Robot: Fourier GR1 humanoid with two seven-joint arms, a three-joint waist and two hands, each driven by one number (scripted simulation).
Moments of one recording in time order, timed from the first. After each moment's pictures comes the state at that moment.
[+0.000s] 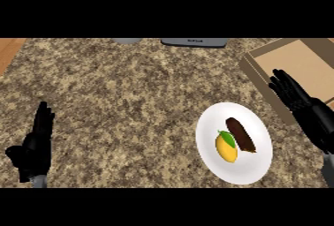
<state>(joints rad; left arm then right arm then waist) 0.04 0.36 -0.10 -1.44 0.20 0.42 -0.14 -0.15 -0.58 0.14 -1.62 -0.38 0.12 -0.03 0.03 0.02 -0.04</state>
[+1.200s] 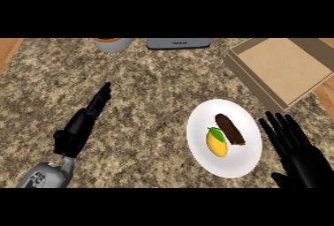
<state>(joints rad) -0.17 0.39 -0.35 -1.54 0.16 0.14 0.01 0.11 -0.75 0.48 -1.82 1.01 -0.36 0.25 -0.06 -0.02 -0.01</state>
